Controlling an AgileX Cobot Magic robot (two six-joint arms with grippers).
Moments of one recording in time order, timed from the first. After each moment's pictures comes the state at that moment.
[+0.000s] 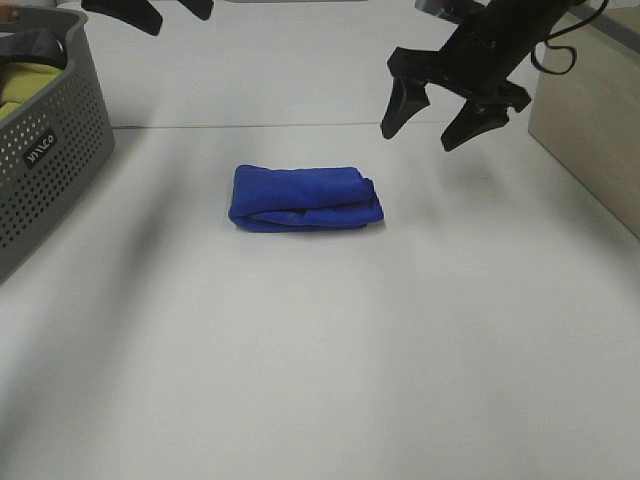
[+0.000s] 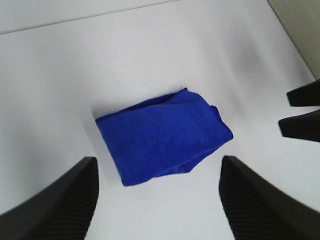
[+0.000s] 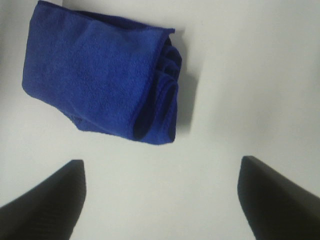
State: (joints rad) left arm -0.17 2.10 -2.14 -0.46 1.17 0.14; right arm 0.19 2.12 -1.79 0.46 1.05 -0.15
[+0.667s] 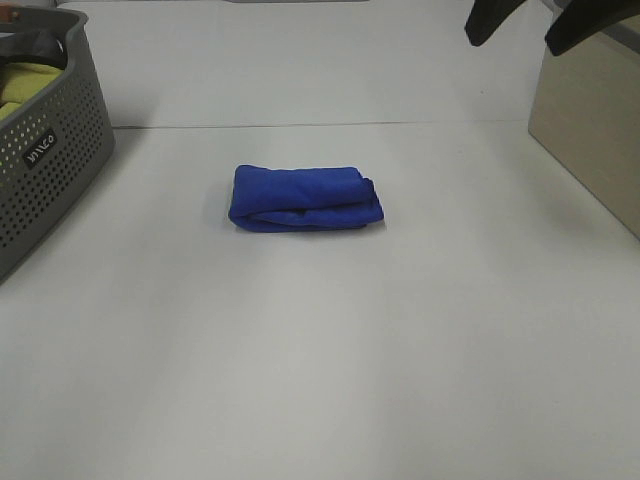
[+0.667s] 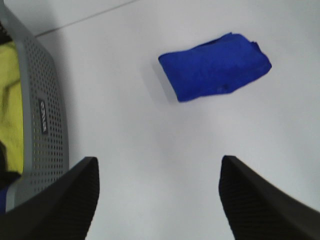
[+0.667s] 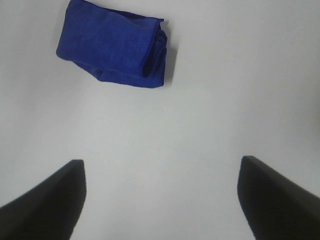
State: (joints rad) left arm -0.35 1.49 -1.65 0.00 1.21 -0.03; right arm 0.19 1.68 -1.67 0.29 1.21 -0.07
